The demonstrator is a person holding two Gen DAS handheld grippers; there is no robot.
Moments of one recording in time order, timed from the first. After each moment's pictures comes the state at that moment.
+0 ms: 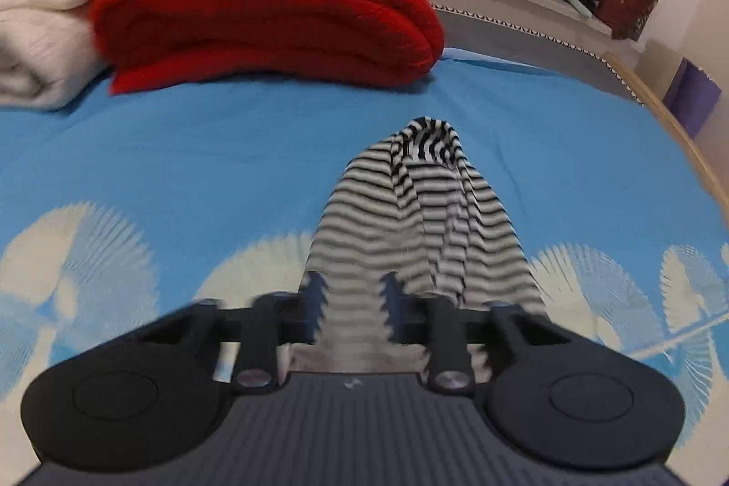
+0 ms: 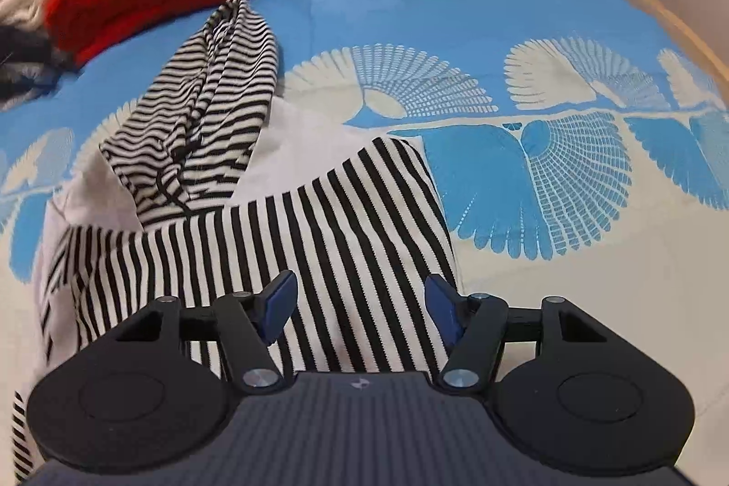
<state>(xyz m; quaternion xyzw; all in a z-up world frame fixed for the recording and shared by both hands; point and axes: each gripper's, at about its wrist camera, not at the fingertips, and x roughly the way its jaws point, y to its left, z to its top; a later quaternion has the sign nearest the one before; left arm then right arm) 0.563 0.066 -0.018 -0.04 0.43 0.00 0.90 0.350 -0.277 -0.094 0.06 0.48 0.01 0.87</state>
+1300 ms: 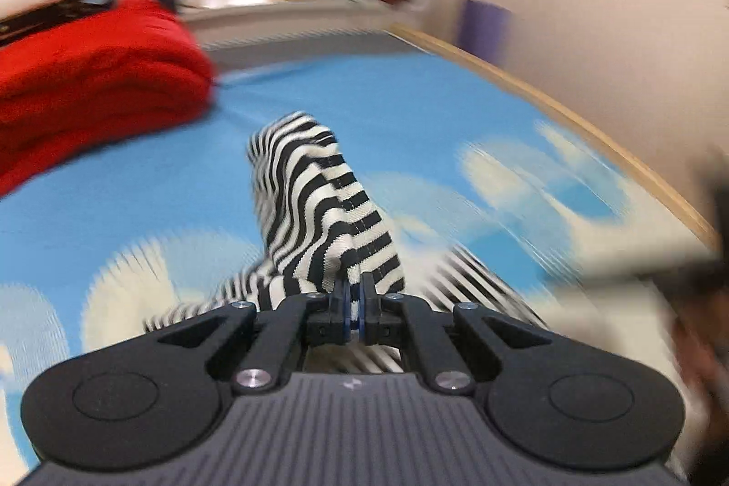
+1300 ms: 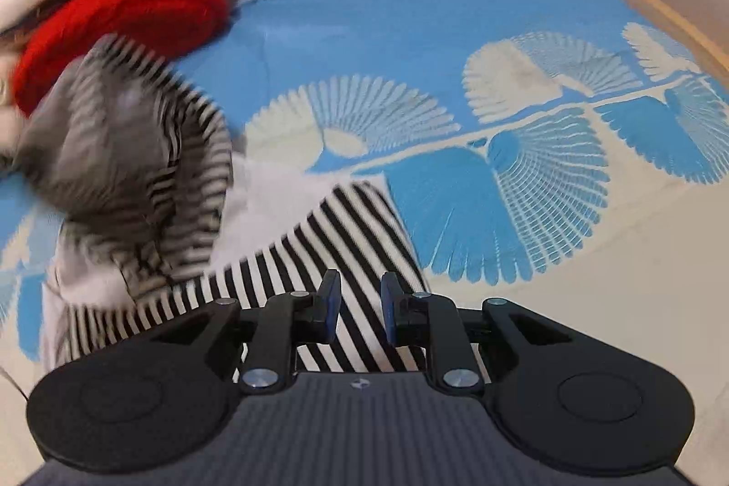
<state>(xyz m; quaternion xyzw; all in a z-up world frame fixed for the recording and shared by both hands) 0.396 0.011 -0.001 0.06 0.36 -0.26 0.89 0.361 -0.315 -0.076 0.16 0.44 -0.05 0.88</state>
